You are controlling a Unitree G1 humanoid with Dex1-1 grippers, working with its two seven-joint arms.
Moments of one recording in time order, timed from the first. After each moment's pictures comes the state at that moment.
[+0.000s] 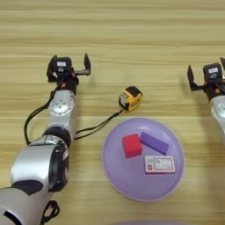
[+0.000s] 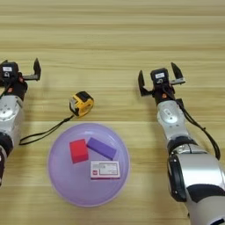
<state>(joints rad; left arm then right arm) -0.76 0.13 0.25 1.29 -0.05 -0.71 -0.02 -0.74 -0.30 -0.09 1.31 -0.17 -0.71 -0.08</state>
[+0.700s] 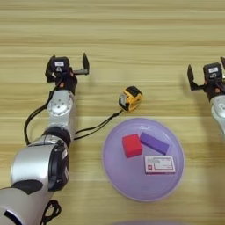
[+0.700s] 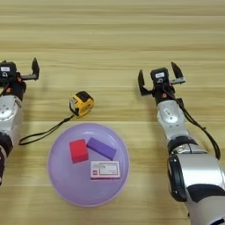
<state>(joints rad) -0.76 0.13 0.27 1.29 -0.05 -0.72 -0.04 -0.74 -0.30 -0.09 1.31 -0.17 -0.73 -0.09</state>
